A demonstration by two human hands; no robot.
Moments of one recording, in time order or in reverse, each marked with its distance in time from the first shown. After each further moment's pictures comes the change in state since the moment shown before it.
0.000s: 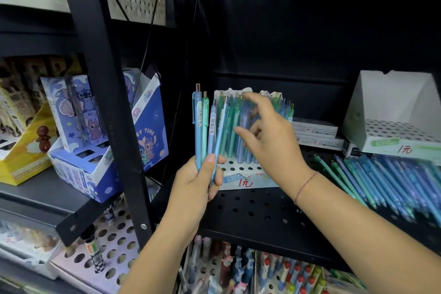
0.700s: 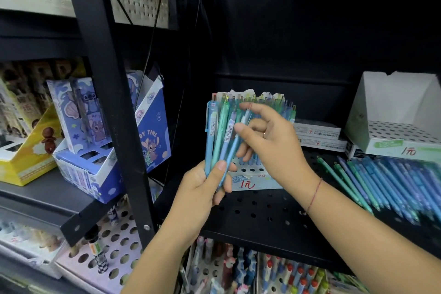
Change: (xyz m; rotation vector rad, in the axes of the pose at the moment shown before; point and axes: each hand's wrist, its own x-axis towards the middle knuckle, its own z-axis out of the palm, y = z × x) left_hand -0.004 0.000 -0.002 0.045 -0.125 0.021; right_hand -0.004 -0.013 -0.002 0.718 -0.074 0.264
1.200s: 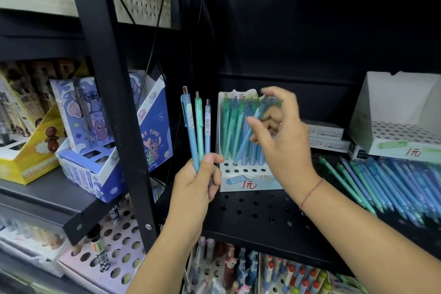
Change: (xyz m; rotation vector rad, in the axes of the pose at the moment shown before) left_hand 0.001 0.001 0.002 -0.095 0.213 0.007; right_hand 0.003 0.006 -0.006 -0.392 0.202 -0.296
